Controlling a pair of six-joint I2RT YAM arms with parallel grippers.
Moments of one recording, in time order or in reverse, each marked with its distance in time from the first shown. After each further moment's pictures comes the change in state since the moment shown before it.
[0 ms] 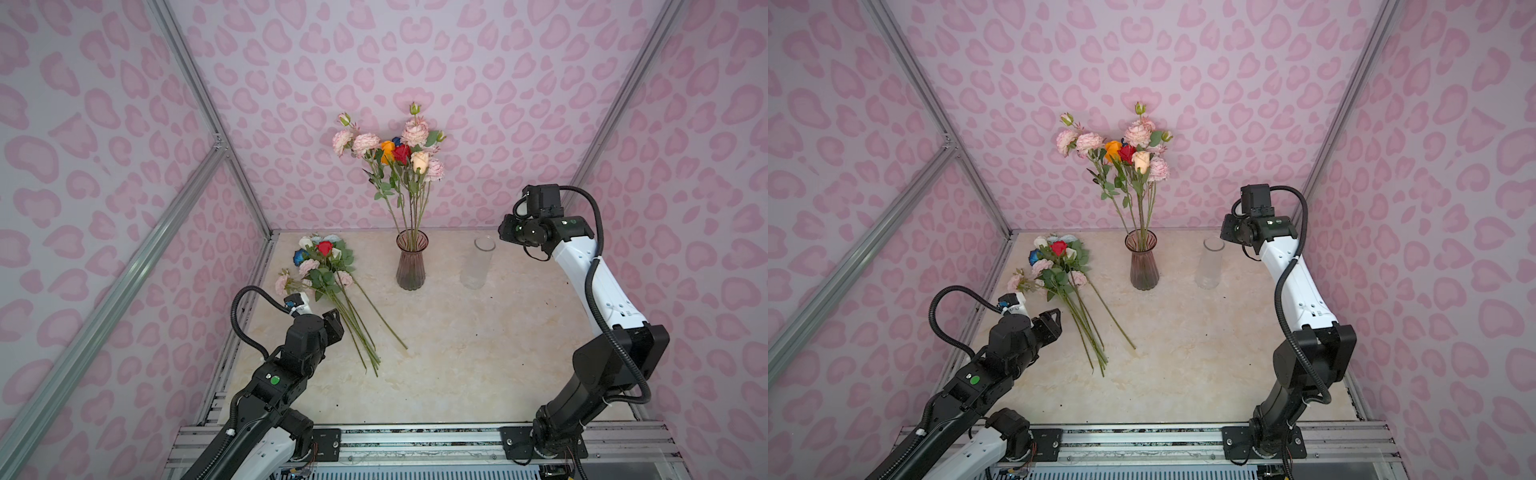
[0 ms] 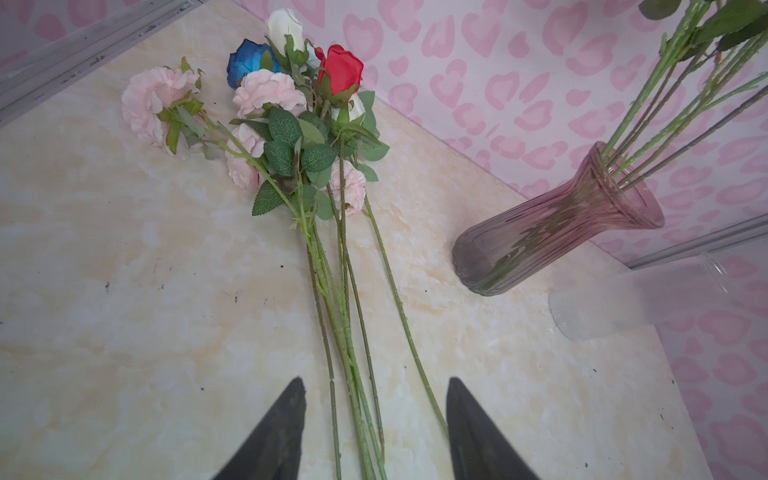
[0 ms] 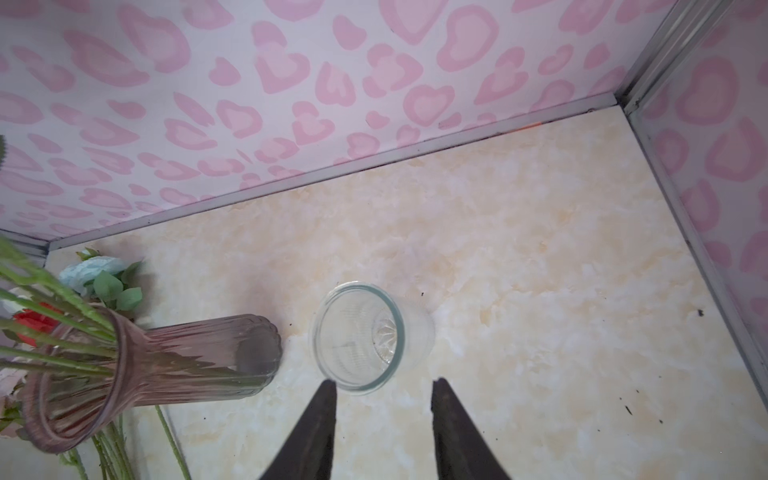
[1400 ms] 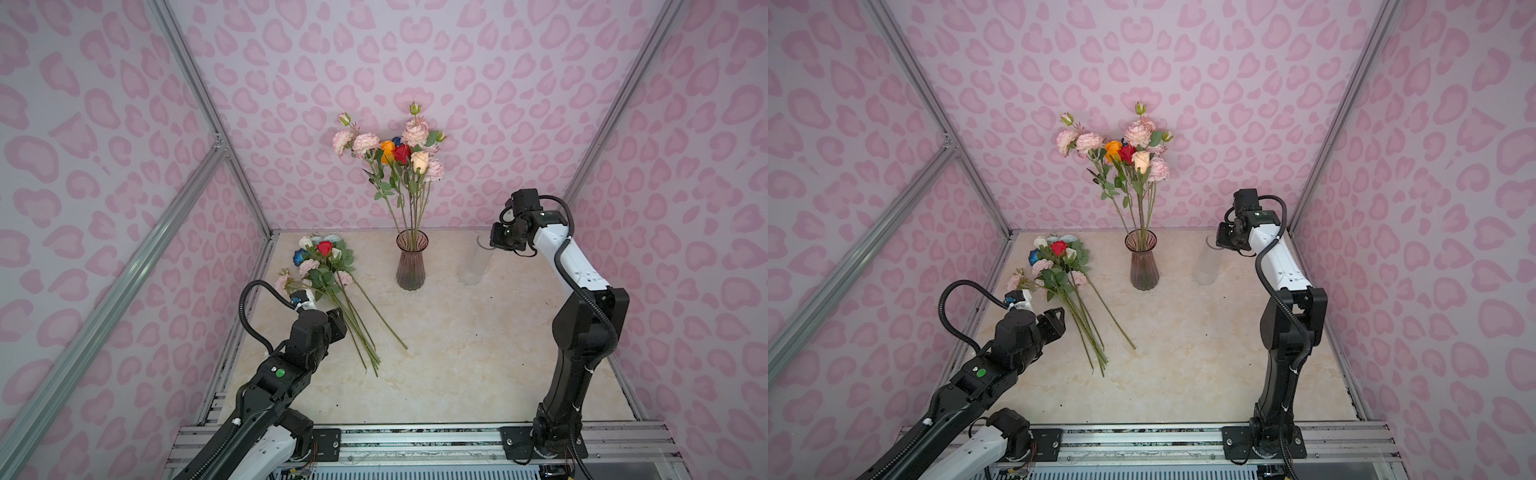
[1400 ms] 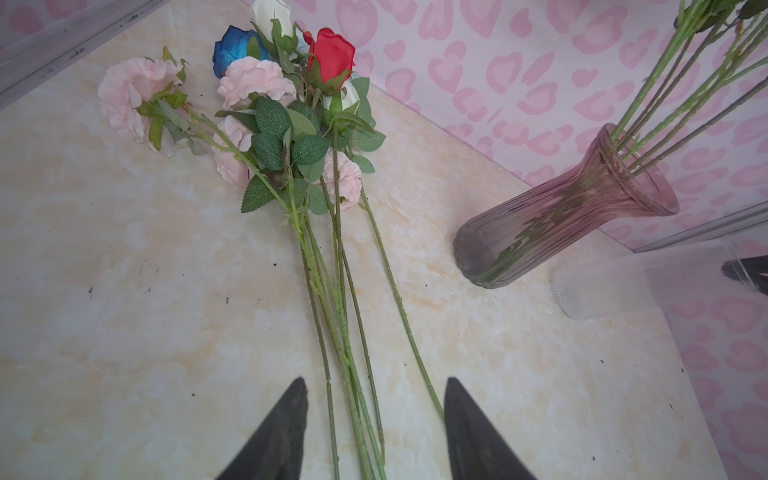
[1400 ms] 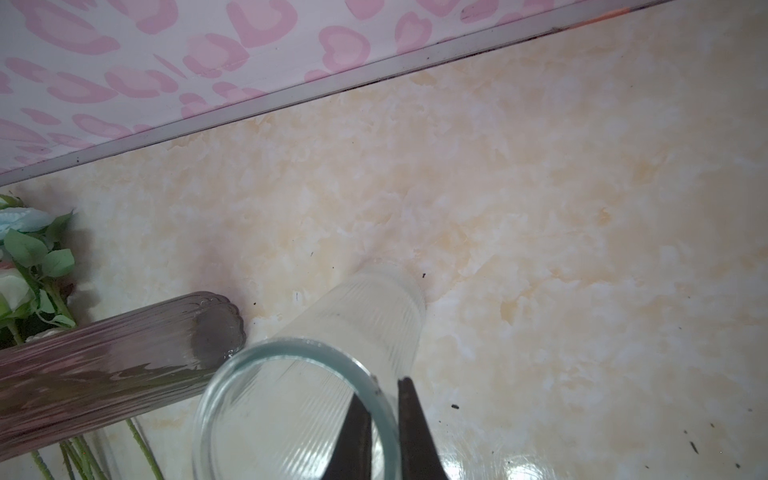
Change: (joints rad) left arm 0.000 0.053 0.003 0.029 0.011 0.020; right arm -0.018 0.247 0.116 -0.067 -0.095 -0.029
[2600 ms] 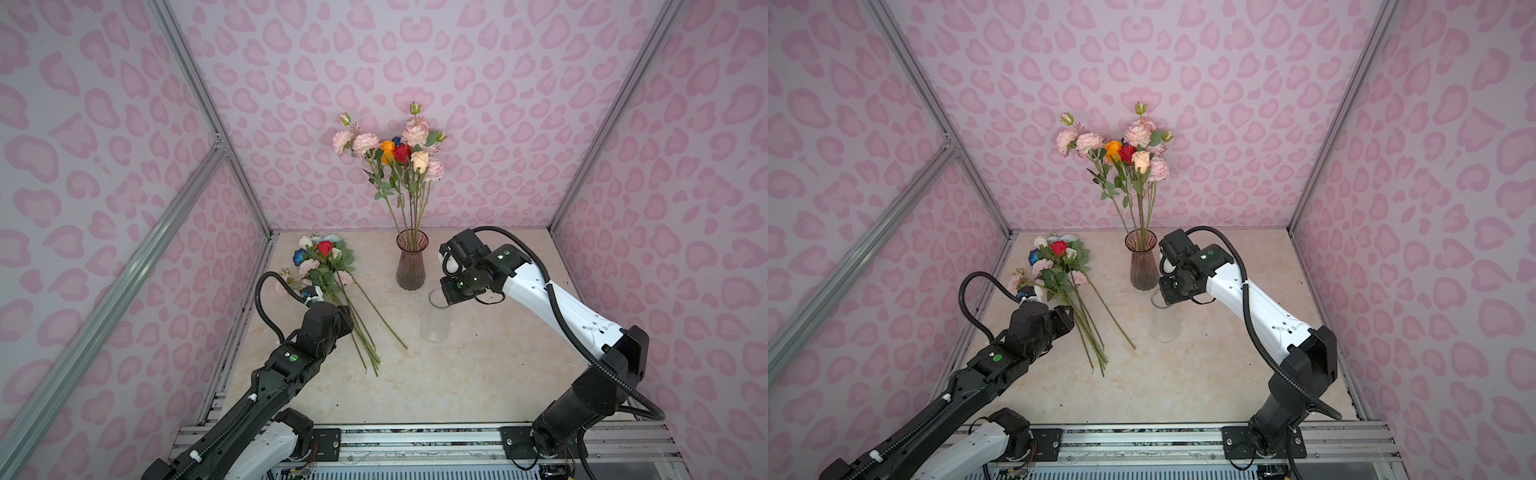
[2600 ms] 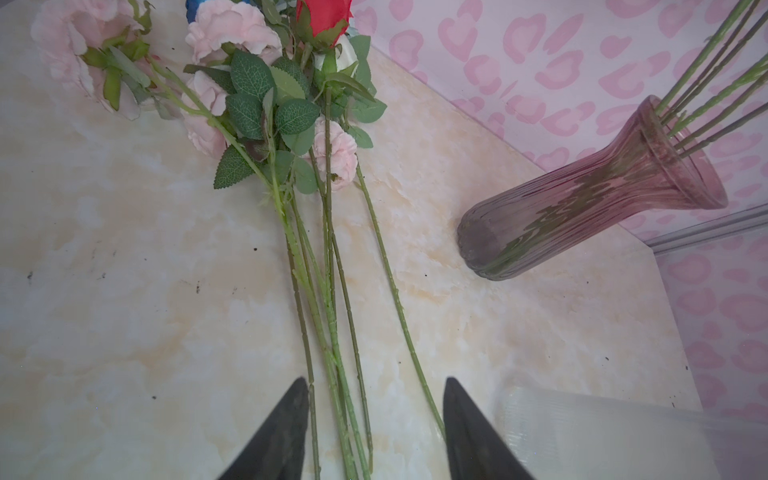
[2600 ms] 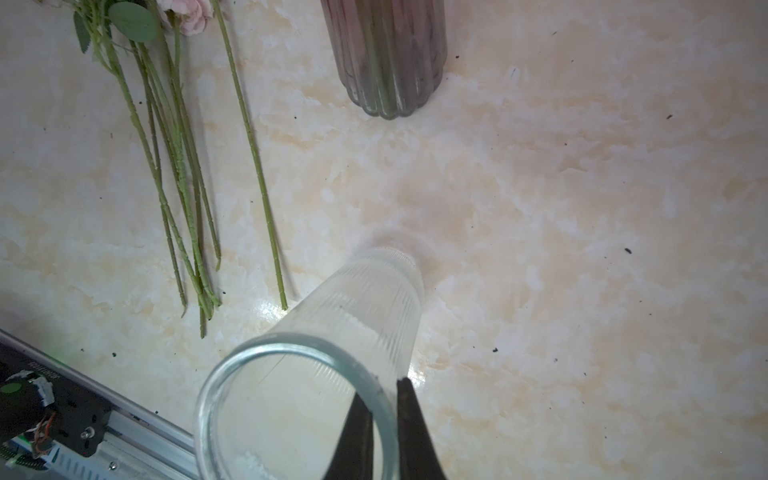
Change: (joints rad) left arm 0.000 0.153 0.009 0.078 0.037 -0.045; right arm 0.545 -0.352 -0.346 -0.161 0.111 -0.020
